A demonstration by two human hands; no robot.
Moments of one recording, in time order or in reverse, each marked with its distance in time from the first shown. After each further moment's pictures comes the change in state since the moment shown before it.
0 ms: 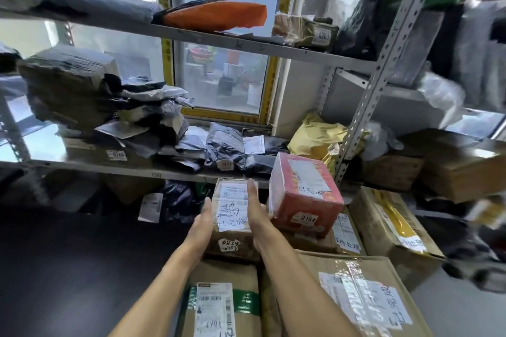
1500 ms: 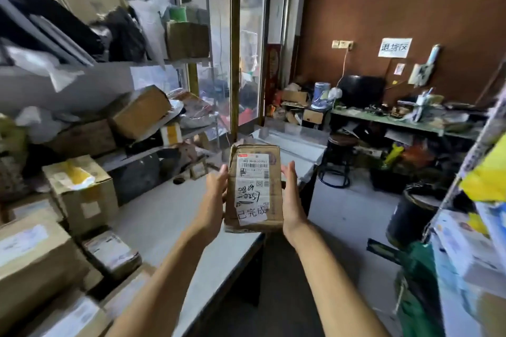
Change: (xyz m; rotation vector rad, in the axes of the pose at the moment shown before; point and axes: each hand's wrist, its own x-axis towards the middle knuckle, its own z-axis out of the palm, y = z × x) left_hand -0.458 -0.036 0.522 0.104 -1.047 0.129; right_hand -0.420 0.288 -0.572 0.482 0.869 -0.411
